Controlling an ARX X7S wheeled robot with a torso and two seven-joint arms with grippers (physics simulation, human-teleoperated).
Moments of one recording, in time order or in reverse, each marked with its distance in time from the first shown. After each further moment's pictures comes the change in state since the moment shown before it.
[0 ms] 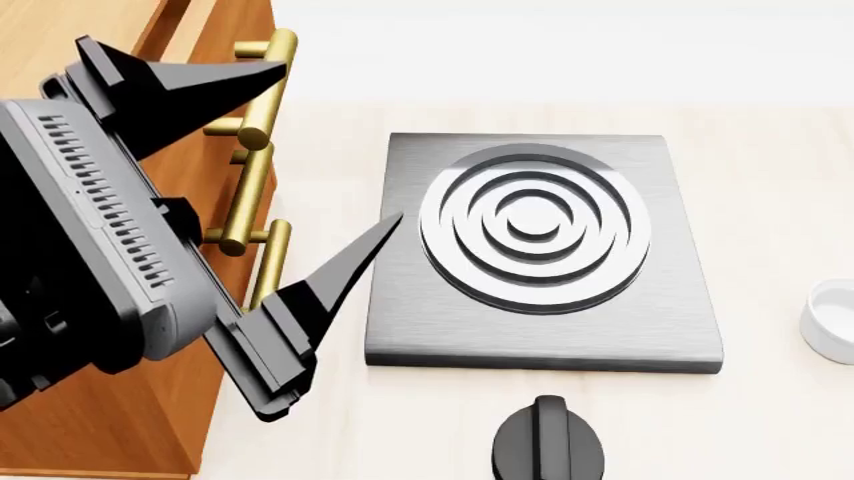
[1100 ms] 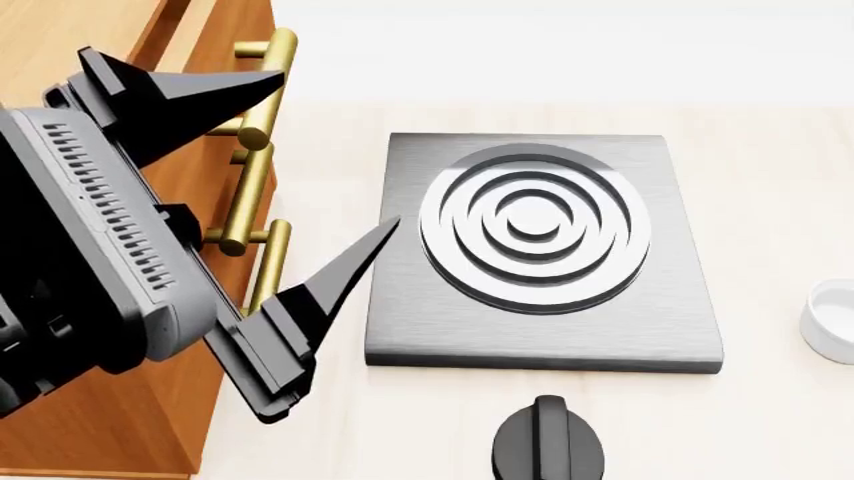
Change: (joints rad) left arm 0.018 -0.015 0.009 -0.014 -0.013 0.031 -0.017; right arm -0.034 -0.179 0.014 0.070 0.025 -0.085 0.080
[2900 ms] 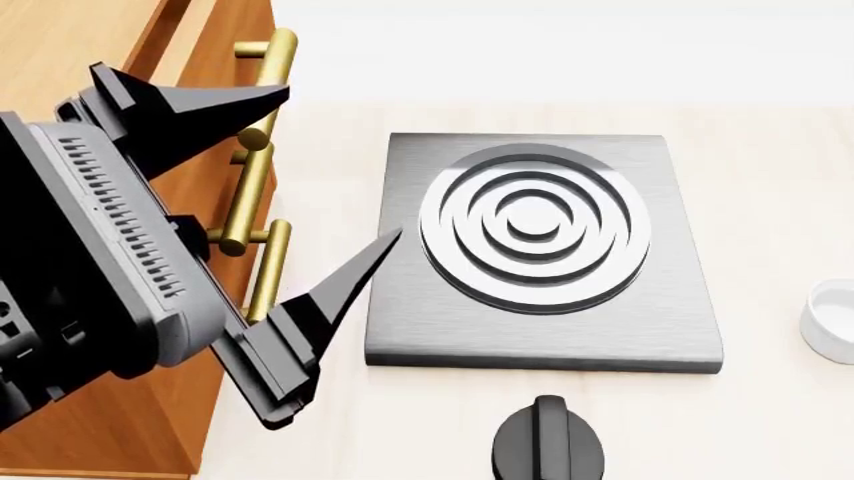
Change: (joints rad) left arm 0.019 -0.020 0.027 -0.025 -0.015 0.049 -0.019; right arm 0.058 -0.123 -0.055 0.304 0.044 0.129 -0.097
